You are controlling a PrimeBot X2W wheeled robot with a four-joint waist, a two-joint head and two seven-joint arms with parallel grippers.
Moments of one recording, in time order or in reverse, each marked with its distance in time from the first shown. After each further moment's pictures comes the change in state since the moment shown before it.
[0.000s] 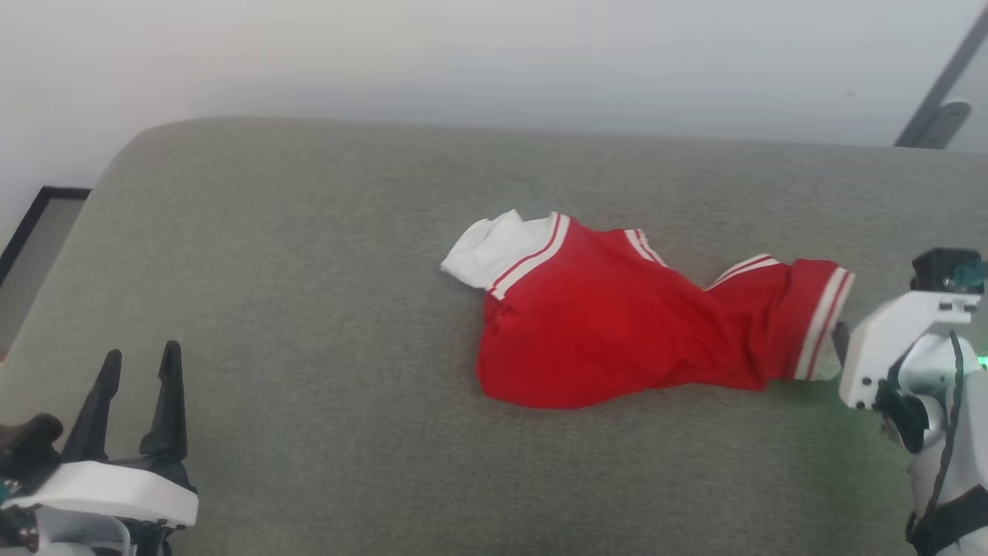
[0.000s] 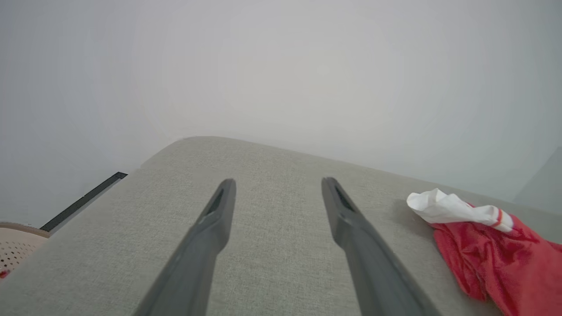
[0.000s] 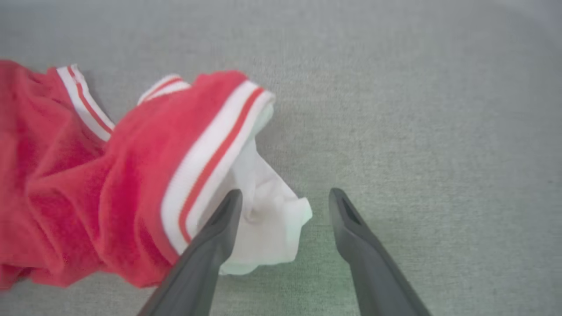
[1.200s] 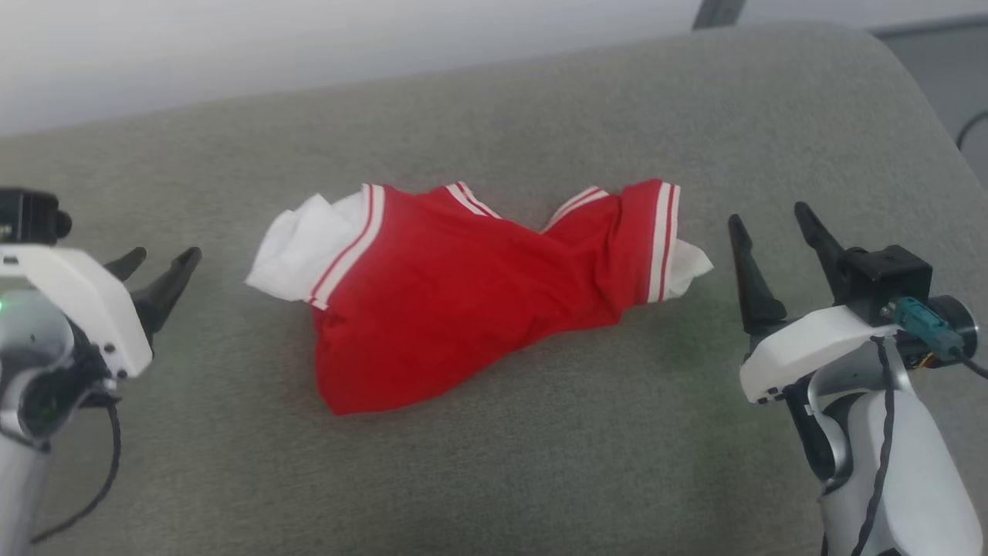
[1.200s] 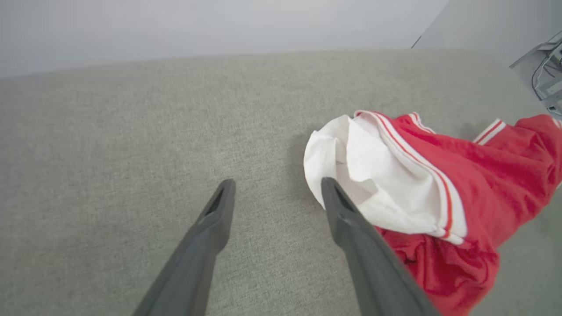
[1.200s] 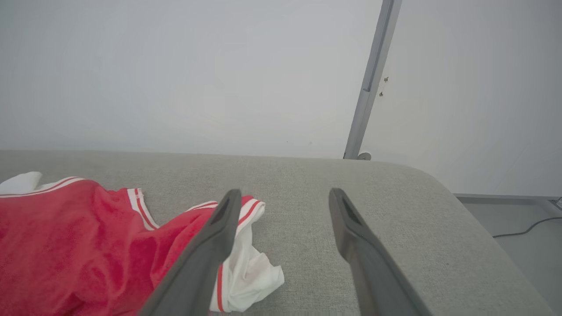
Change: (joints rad) left arm -0.429 0.301 -0.283 0.102 -0.319 0.001 0.701; right arm 0.166 0.131 0.234 -0.476 -0.004 0.000 -0.493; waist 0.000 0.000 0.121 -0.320
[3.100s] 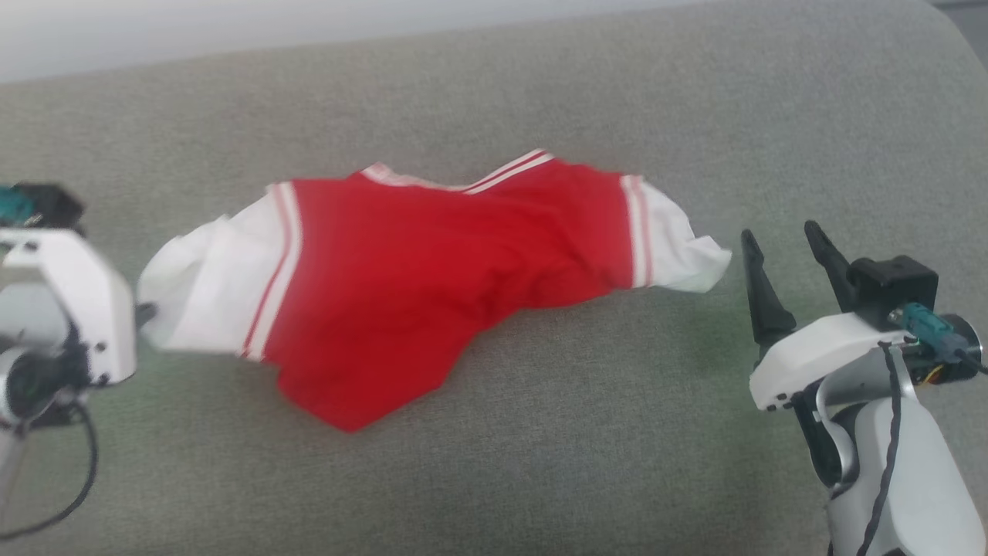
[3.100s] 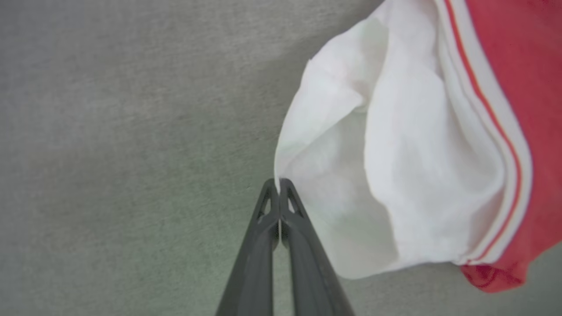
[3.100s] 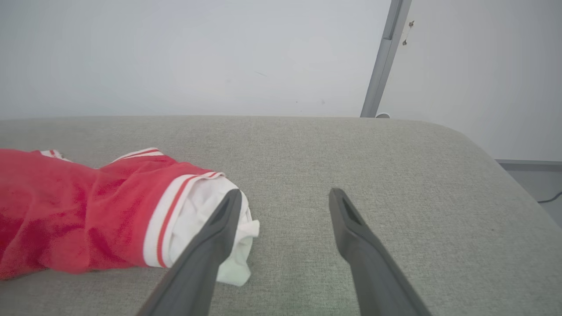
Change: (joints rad) left arm -0.095 0.079 -0.129 0.042 -0.007 0.108 0.347; right arm 0.000 0.002 -0.038 0.061 0.013 0.000 -0.005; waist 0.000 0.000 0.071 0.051
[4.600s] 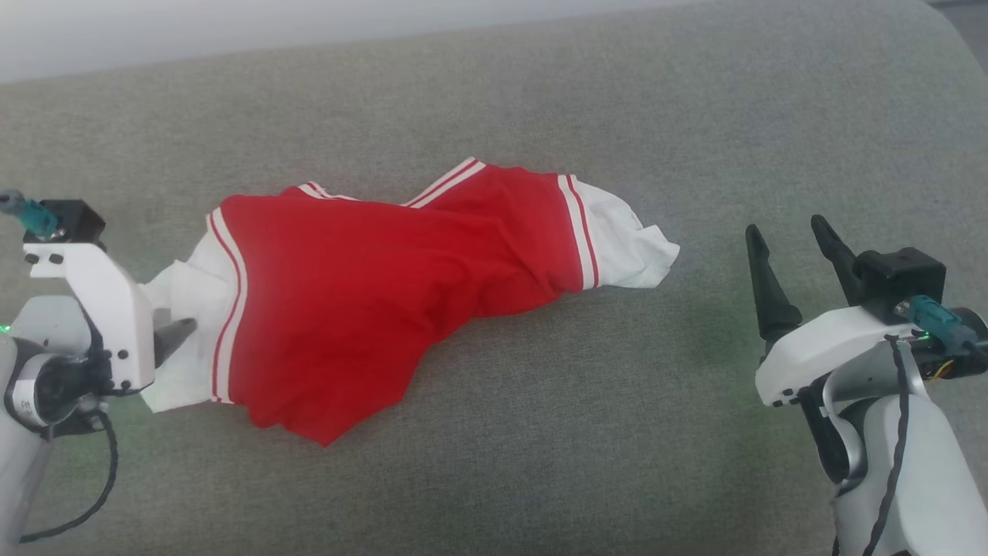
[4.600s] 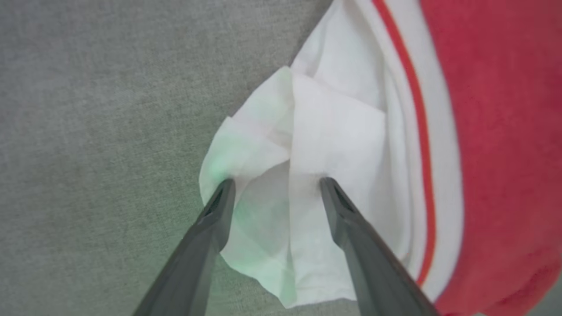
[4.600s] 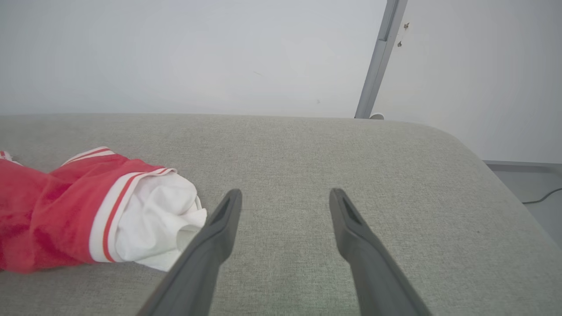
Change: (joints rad) left arm -0.005 -0.023 -0.041 0.053 0.000 0.007 -0.008; right arm 0.010 0.000 -0.007 -0.056 -0.013 0.000 0.056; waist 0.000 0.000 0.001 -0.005
